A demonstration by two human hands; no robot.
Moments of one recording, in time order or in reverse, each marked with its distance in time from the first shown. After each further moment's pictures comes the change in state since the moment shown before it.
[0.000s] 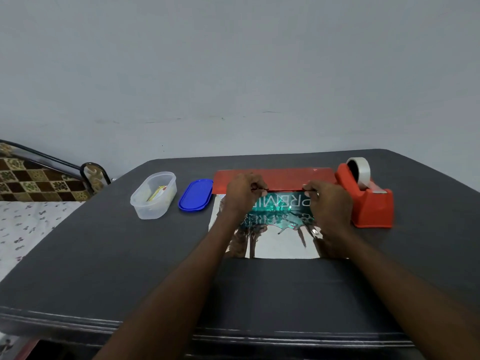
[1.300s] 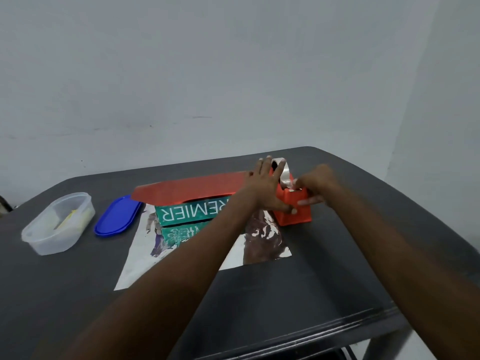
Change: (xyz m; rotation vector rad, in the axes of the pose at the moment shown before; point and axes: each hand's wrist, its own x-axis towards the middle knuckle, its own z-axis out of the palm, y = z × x) left_hand 0.050 0.150 0.126 0.400 -0.547 0.267; right_hand 0.072 0.078 -0.112 0.415 -0.418 0.940
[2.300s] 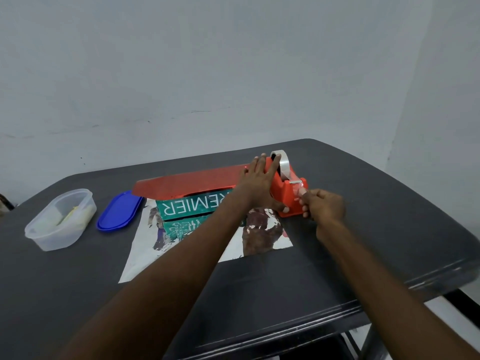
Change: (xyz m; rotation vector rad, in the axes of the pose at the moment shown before) left_hand -0.009 -0.011 0.011 0.009 0.002 0.025; right_hand -0.030 0.078 0.028 0.393 0.289 -0.133
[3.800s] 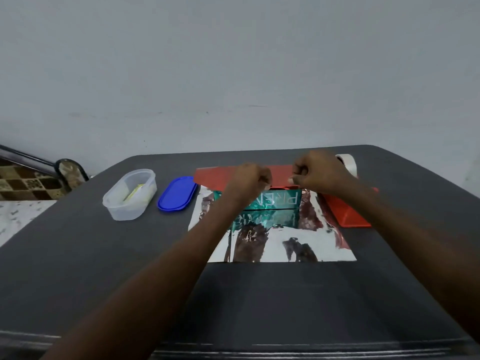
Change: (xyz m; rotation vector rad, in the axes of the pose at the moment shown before) left_hand -0.088 -0.106 -0.041 -0.136 0.363 -0.154; right_hand 0.007 -0.077 0.112 -0.988 -0.593 -0.950
